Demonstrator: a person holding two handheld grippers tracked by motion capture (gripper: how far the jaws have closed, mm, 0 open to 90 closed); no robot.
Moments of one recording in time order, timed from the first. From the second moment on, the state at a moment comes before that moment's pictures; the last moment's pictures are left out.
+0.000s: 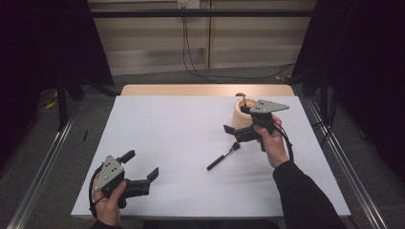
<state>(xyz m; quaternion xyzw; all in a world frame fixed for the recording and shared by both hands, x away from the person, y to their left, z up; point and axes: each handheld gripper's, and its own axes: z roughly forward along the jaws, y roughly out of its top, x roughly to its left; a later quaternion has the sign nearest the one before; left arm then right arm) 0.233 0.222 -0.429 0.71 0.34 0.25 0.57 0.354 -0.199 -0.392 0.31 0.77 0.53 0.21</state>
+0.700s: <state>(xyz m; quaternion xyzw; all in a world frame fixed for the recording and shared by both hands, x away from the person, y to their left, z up) 0.234 0.221 -0.430 0.71 0.34 0.24 0.56 0.364 -0.194 -0.397 0.28 0.85 0.43 0.13</state>
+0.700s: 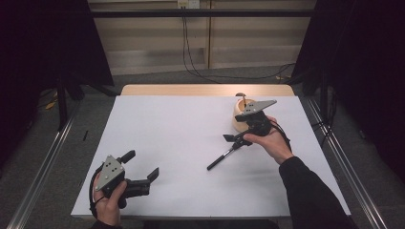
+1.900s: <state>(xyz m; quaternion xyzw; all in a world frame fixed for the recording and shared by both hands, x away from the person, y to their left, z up) 0.234 0.221 -0.430 0.72 0.34 0.24 0.56 0.388 -0.168 -0.431 0.19 0.96 0.22 0.01</state>
